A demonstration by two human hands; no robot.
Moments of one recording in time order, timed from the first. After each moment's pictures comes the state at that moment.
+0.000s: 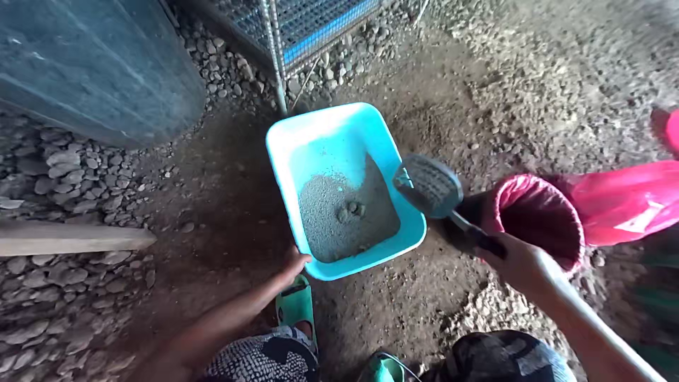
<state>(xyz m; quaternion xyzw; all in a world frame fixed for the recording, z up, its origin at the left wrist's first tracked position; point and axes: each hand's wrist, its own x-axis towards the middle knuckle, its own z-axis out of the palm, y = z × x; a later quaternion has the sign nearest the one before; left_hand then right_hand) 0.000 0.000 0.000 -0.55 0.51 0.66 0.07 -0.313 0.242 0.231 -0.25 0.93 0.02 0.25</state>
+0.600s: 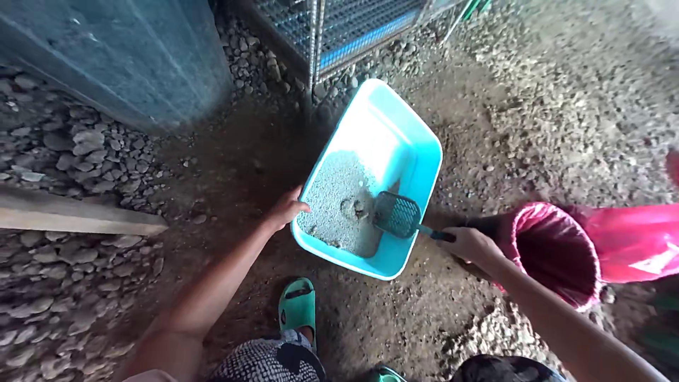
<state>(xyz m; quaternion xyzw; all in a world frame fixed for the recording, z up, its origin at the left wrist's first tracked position) -0.039 -0.129 0.074 -0.41 0.60 0.69 -0.02 -0.367 0.175 0.122 -0.31 0.86 0.13 0.38</state>
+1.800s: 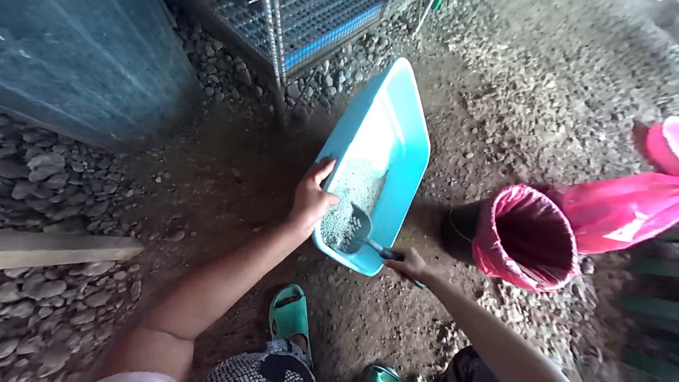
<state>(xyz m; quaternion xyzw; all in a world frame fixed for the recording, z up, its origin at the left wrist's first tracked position) -0.127 -0.076 0.167 -0.39 0.63 0.65 -0.14 -0.283 0.211 0.036 -0.23 0.75 -0.26 0.56</state>
